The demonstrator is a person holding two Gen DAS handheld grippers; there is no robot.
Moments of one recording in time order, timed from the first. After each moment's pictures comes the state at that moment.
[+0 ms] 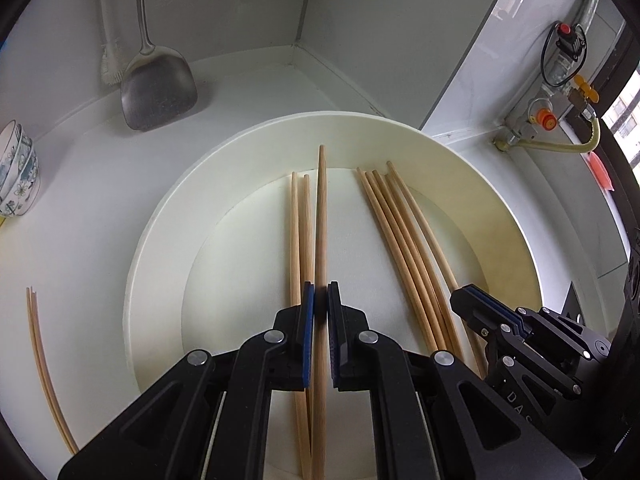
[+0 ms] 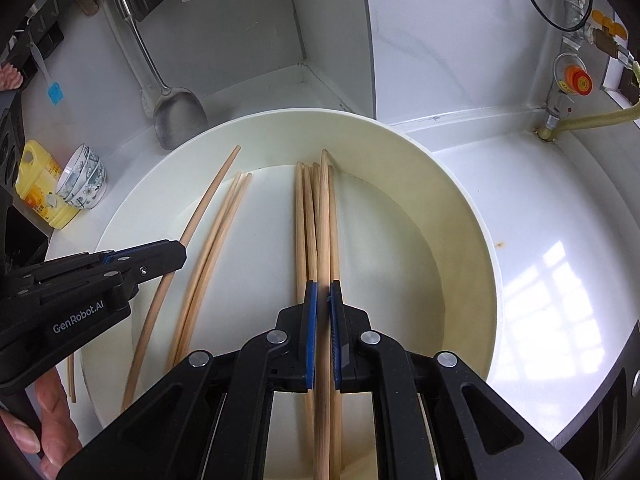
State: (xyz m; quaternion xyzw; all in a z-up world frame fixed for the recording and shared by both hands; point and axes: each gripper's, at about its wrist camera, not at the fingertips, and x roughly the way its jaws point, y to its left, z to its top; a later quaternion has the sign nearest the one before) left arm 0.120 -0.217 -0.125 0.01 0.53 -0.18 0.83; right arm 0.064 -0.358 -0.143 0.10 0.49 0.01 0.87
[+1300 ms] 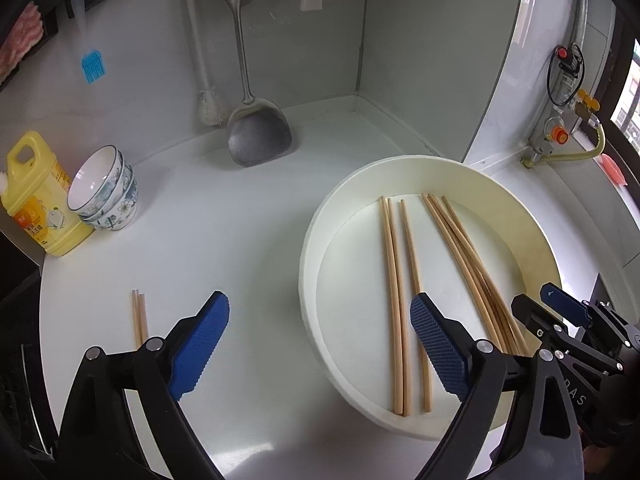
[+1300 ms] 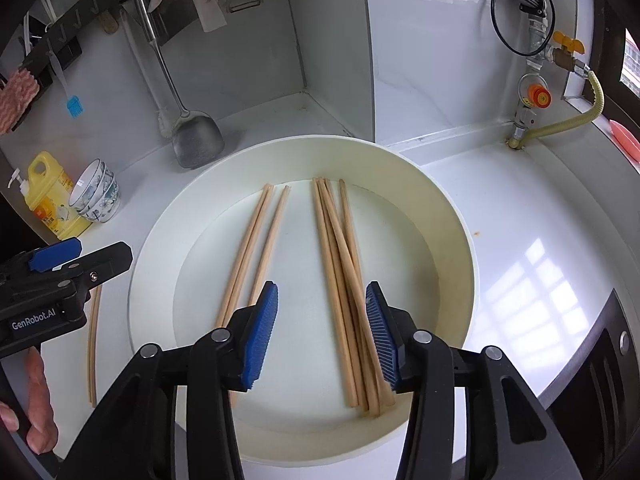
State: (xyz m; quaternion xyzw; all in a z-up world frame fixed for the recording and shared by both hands) left arm 0.078 -0.141 -0.064 0.06 0.46 -0.12 0.88; right arm 0.011 -0.320 -0.097 0.10 0.45 -0.04 0.88
